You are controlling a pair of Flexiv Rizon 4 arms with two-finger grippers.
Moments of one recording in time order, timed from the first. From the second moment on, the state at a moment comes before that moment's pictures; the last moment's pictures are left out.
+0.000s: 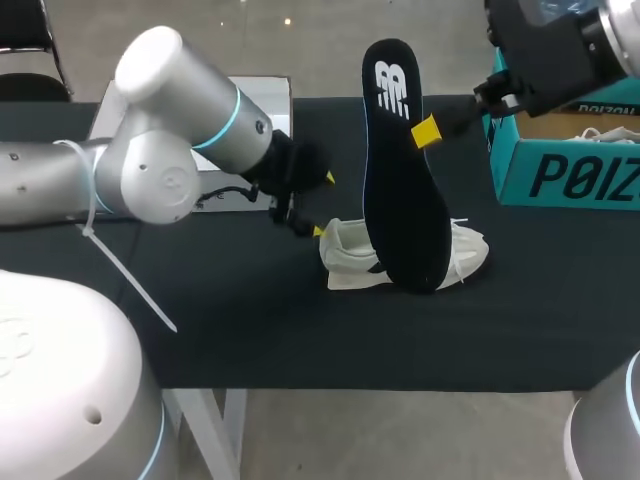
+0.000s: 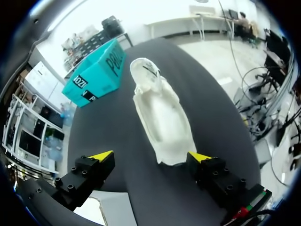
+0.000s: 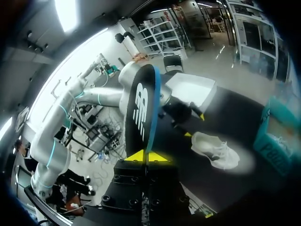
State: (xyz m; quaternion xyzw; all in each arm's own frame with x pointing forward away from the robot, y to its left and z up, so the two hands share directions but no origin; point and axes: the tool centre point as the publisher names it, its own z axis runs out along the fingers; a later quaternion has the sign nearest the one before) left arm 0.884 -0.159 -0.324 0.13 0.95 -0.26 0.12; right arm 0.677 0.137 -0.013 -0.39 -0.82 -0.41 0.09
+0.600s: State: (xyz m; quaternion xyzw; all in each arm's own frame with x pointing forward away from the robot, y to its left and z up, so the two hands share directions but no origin) left arm 0.888 -0.167 -0.321 0.13 0.95 -0.24 0.14; right arm 0.677 0.137 -0.013 -0.39 -0.82 -0.41 0.09
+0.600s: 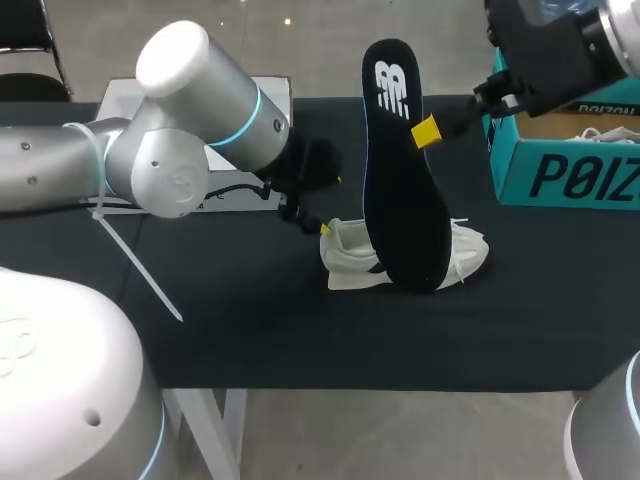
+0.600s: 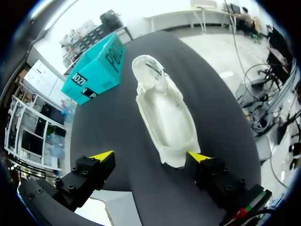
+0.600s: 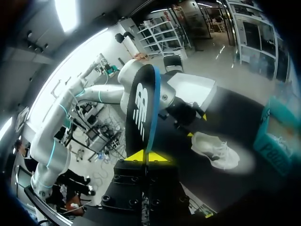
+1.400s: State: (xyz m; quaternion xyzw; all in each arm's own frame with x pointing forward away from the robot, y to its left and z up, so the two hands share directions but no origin) left arm 0.883 -0.169 -0.319 0.14 0.96 -0.16 0.15; right arm 0.677 0.137 -0.013 -0.39 -0.82 -0.41 0.09
